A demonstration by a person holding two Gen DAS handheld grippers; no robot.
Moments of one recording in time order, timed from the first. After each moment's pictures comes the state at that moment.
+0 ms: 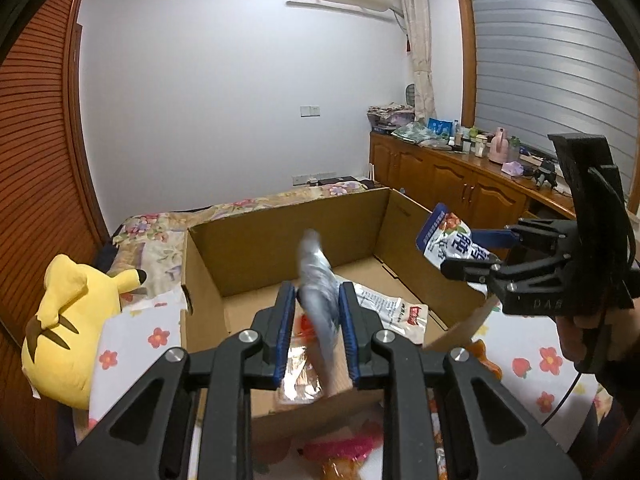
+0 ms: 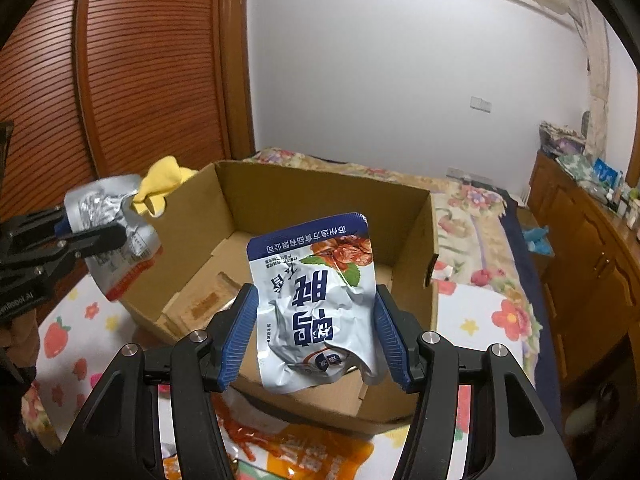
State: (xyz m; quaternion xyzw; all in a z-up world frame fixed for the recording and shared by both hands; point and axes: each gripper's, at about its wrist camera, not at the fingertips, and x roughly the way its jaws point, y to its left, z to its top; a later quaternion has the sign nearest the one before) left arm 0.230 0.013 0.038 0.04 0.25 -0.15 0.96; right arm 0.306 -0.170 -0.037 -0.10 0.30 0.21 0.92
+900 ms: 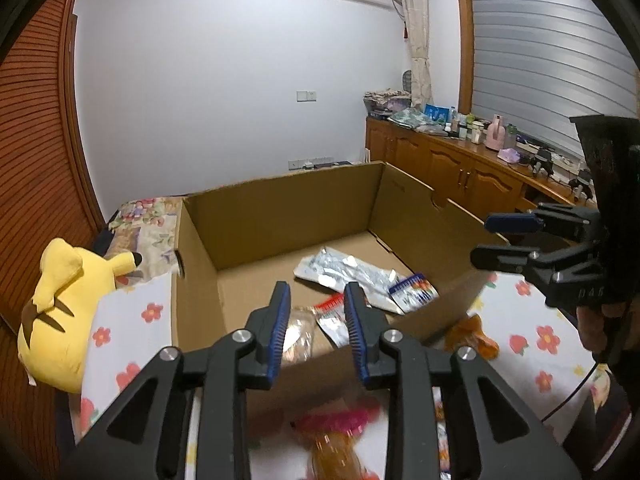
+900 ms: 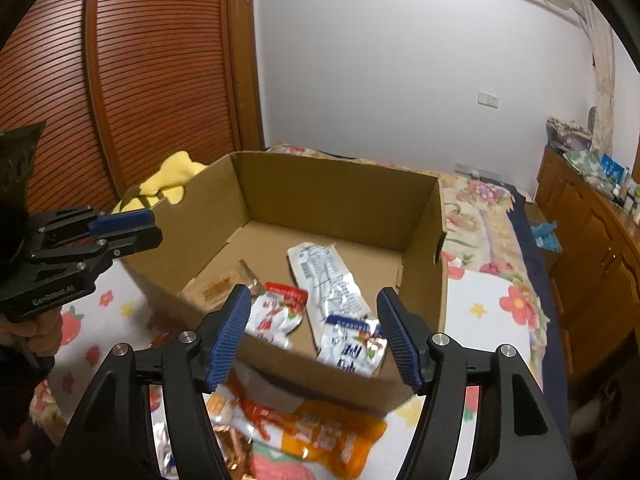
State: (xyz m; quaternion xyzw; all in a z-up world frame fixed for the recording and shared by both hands) left arm 0.209 0.012 0.022 0.04 0.28 -0.15 0.95; right arm 0.284 -0.176 -0.034 -0.09 0.31 0.23 0.92
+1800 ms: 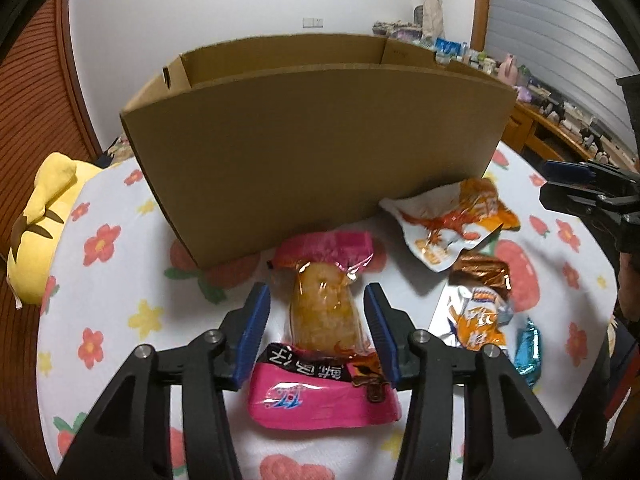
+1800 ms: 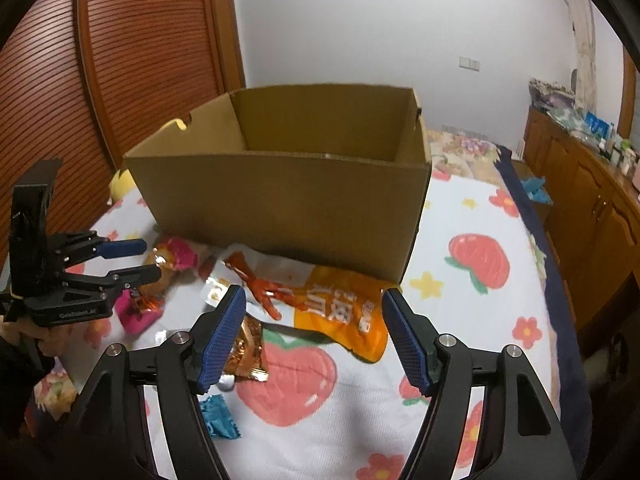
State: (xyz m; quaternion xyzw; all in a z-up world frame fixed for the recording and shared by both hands) left arm 0.169 0.010 -0.081 0.04 0.40 -0.13 0.91; right arm 0.220 -0.204 -0.096 -0.07 0.35 0.20 0.91
